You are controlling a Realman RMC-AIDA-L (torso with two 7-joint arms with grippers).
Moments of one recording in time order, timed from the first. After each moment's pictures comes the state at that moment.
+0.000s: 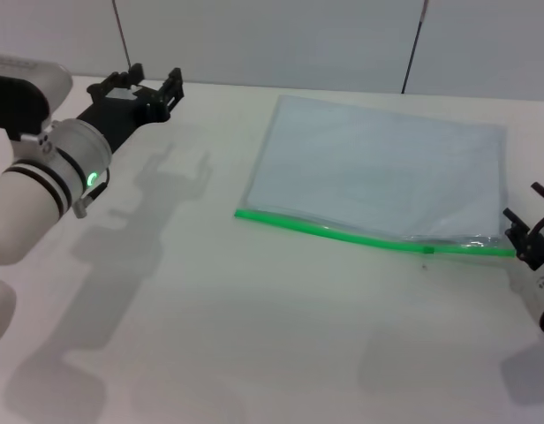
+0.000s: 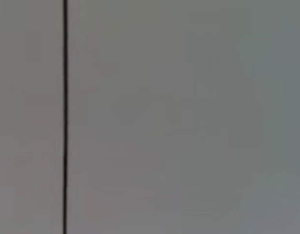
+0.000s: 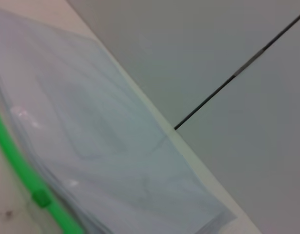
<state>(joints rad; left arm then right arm) -0.45 -2.03 -1.38 -0.65 -0.13 -0.48 2.73 0.04 2.02 -1.91 -1.12 -2.70 0.08 2.24</state>
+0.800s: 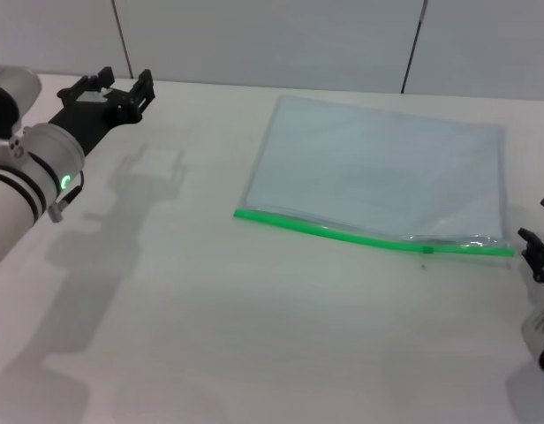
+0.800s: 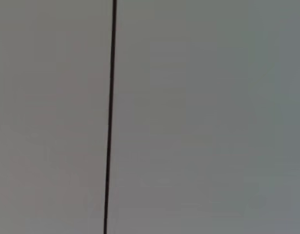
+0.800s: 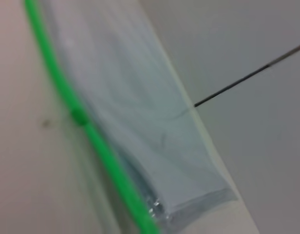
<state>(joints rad) -0.42 -2.01 -1.42 -0.65 -0.12 -0.48 2.73 0.02 2.03 -1.90 -1.09 -2.71 0.09 1.99</state>
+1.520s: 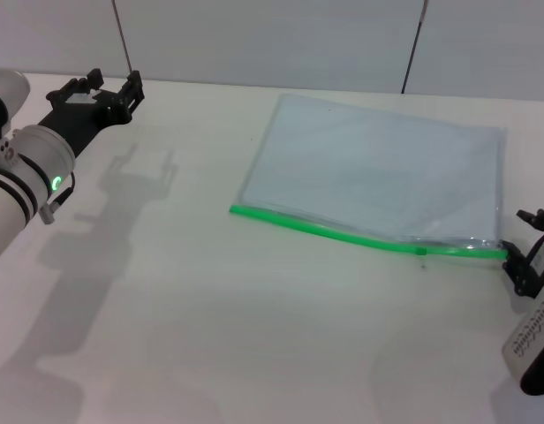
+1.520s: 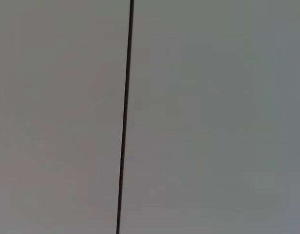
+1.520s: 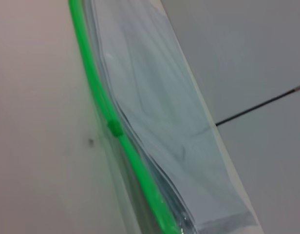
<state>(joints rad) -0.41 -2.01 -1.43 -0.65 -0.12 -0.48 2.73 0.00 2.03 -1.95 -1.10 -2.70 0.10 1.93</state>
